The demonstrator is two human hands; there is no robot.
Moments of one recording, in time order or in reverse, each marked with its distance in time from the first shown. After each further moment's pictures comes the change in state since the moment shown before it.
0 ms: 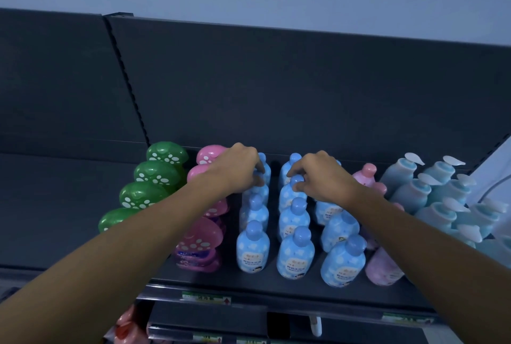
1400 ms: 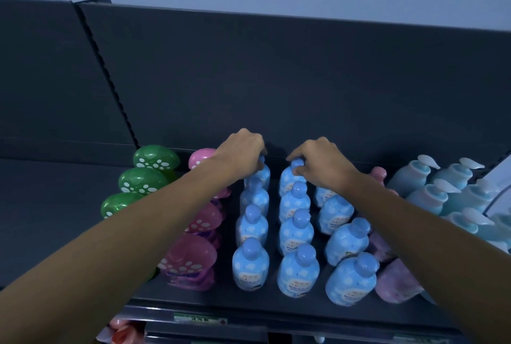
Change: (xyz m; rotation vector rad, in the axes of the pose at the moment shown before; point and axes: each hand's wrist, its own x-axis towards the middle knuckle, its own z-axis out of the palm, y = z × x) left_hand 0.055 -0.005 -0.001 0.036 0.005 -0.025; right_hand 0.054 0.022 0.002 0.041 0.047 0.050
